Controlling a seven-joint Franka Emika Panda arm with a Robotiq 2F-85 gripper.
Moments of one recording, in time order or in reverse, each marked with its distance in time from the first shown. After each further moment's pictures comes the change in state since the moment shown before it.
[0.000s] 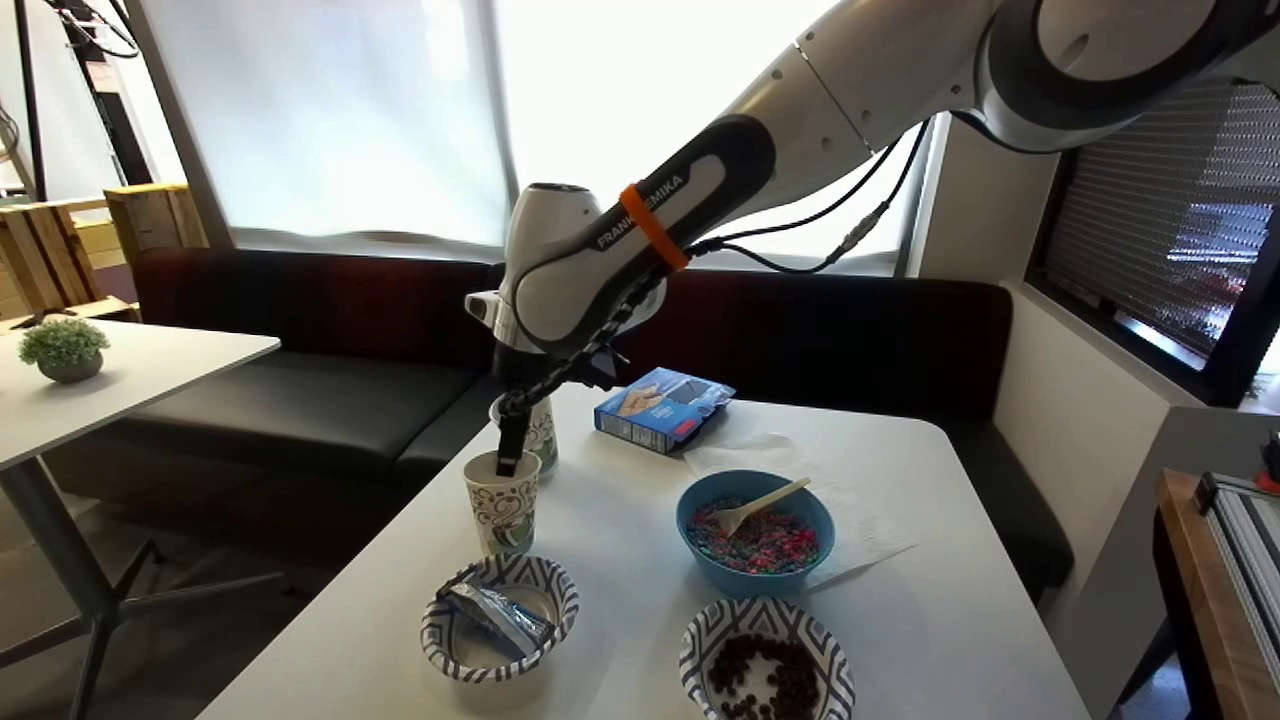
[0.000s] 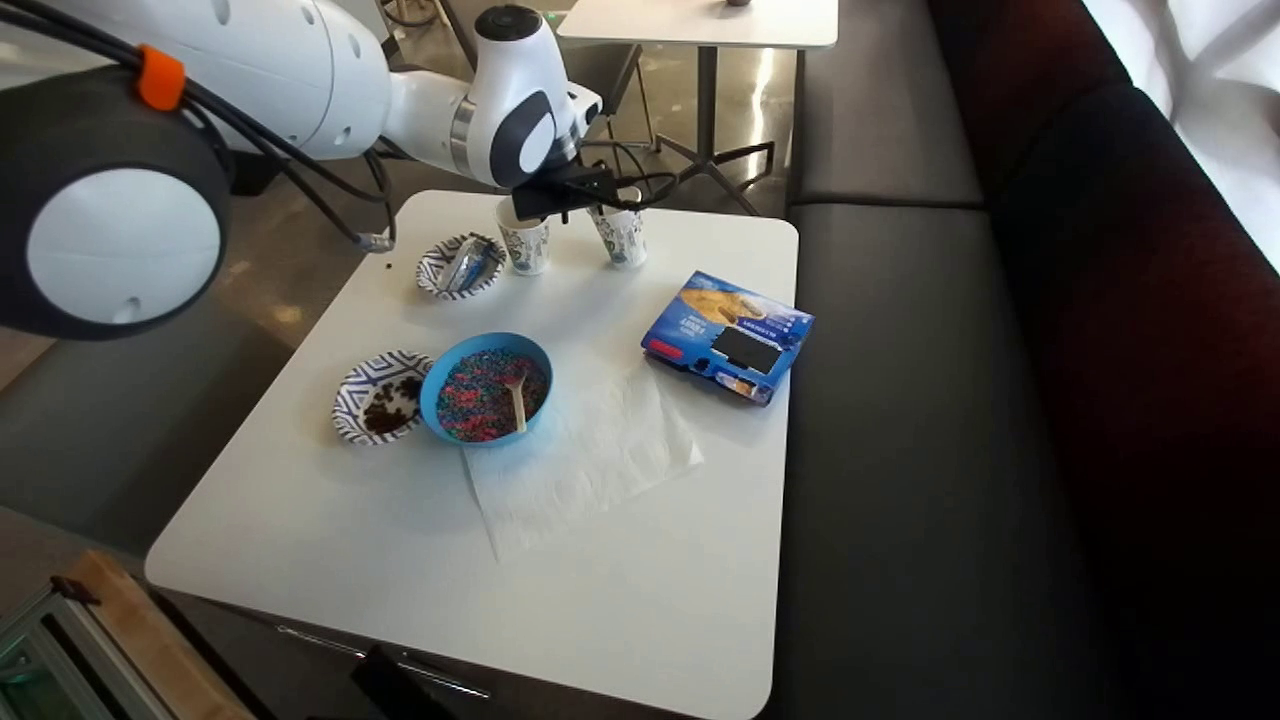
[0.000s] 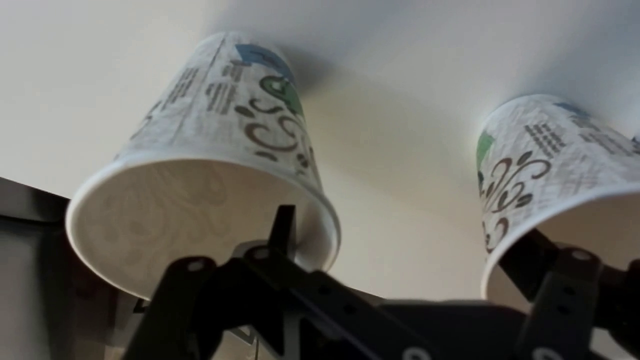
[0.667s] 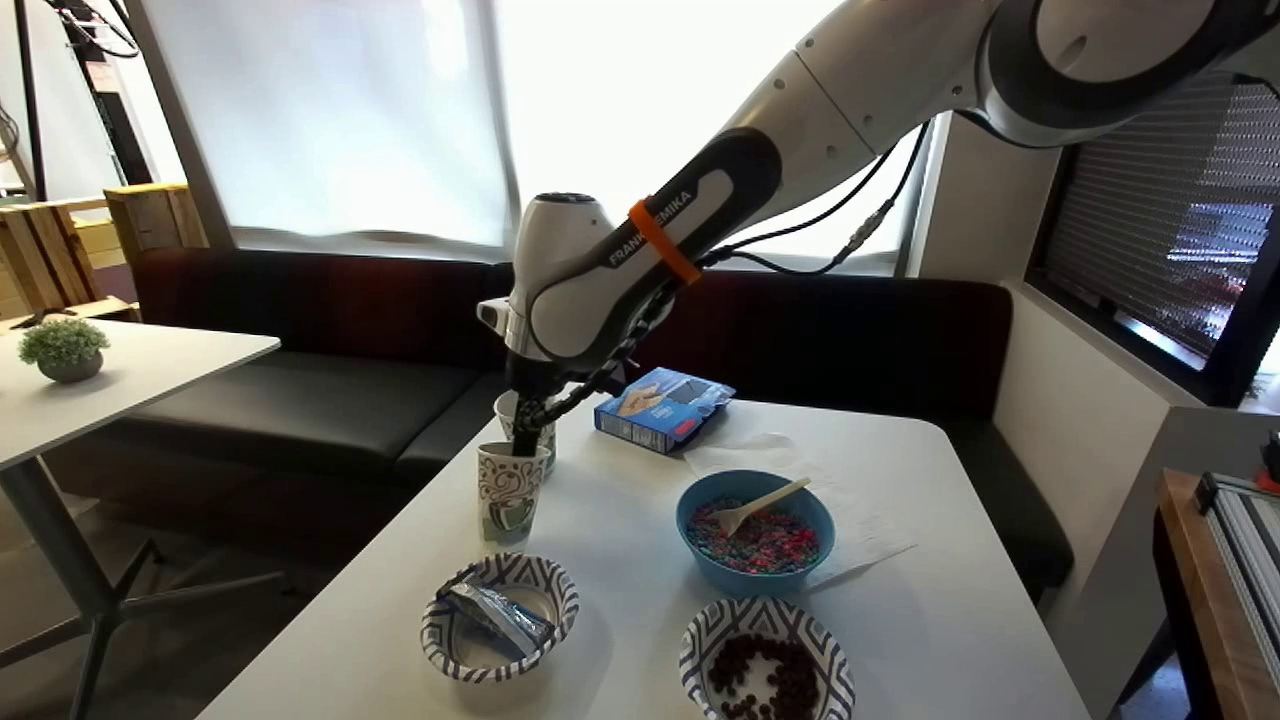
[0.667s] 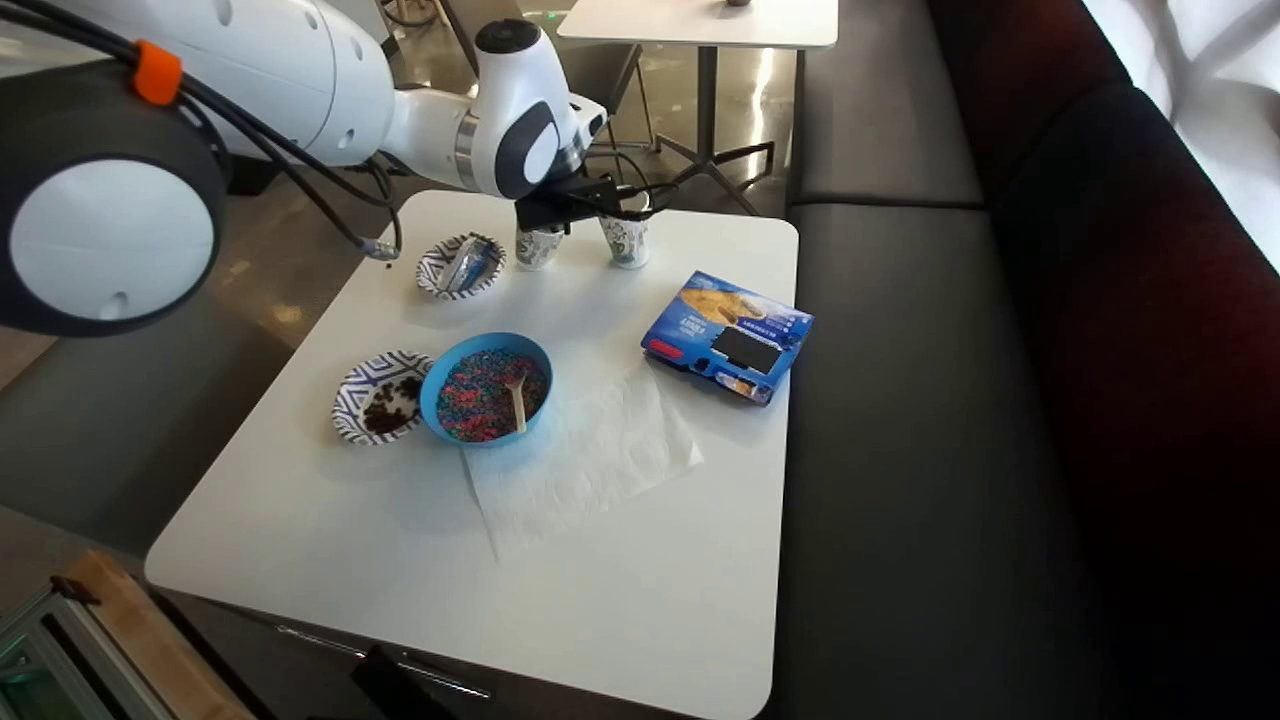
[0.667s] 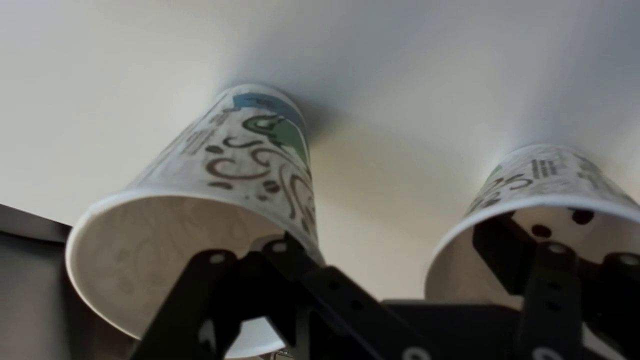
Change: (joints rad) arm 0.005 -0.009 -0.030 -0.042 -0.040 0.027 0.058
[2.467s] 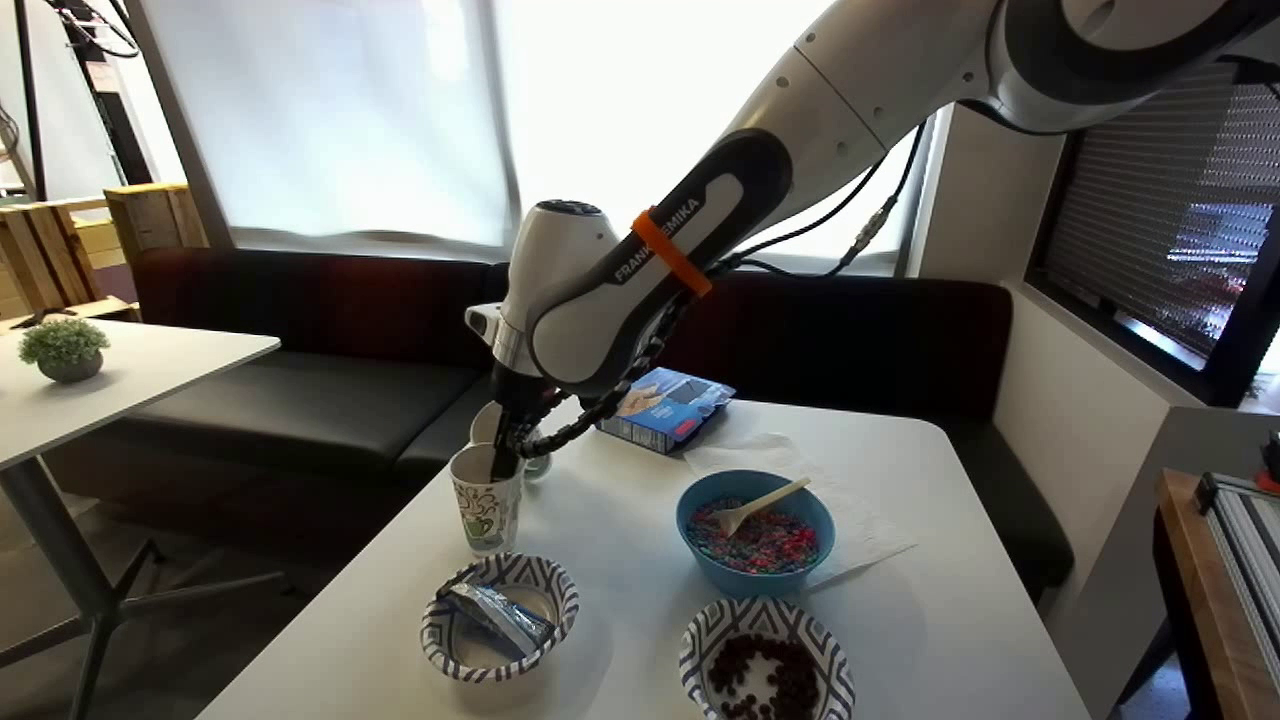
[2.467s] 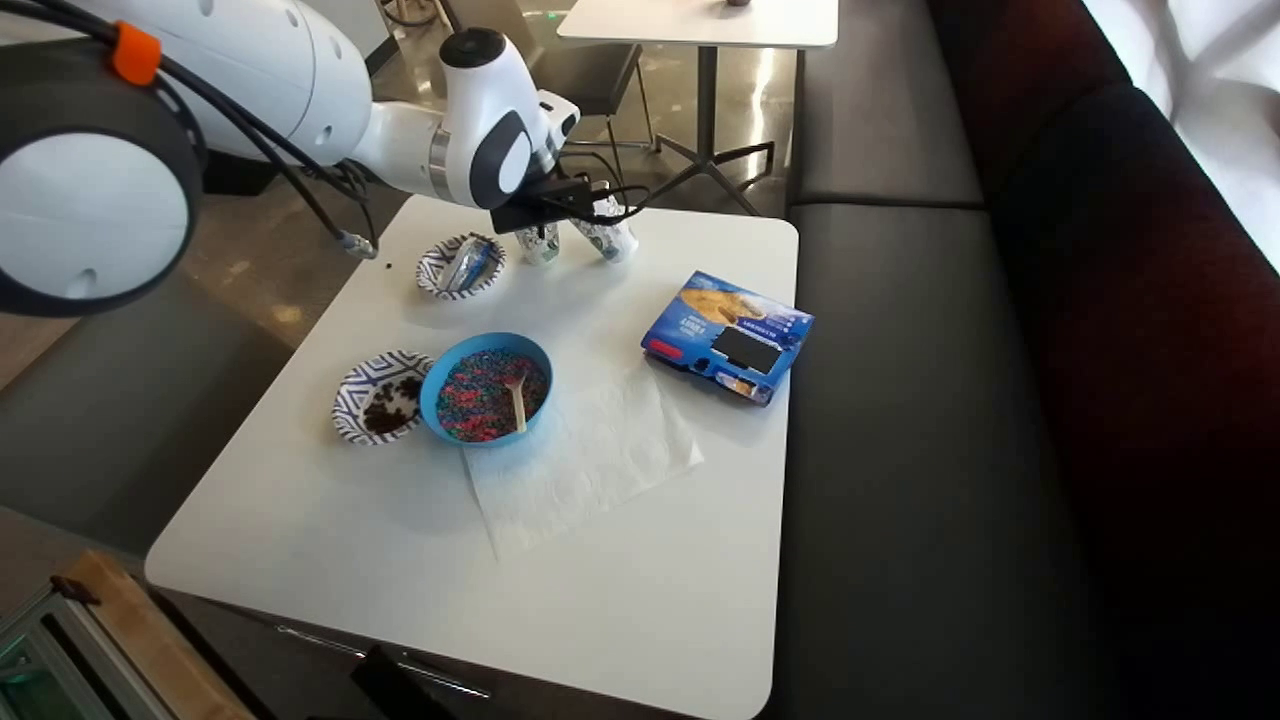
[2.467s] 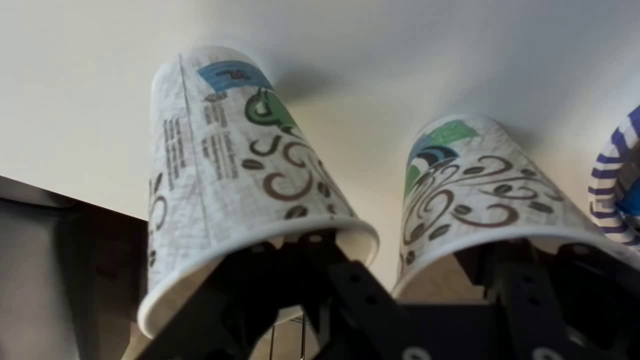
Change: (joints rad) arm 0.018 -0.032 0.028 -0.098 -0.017 0.145 0.050
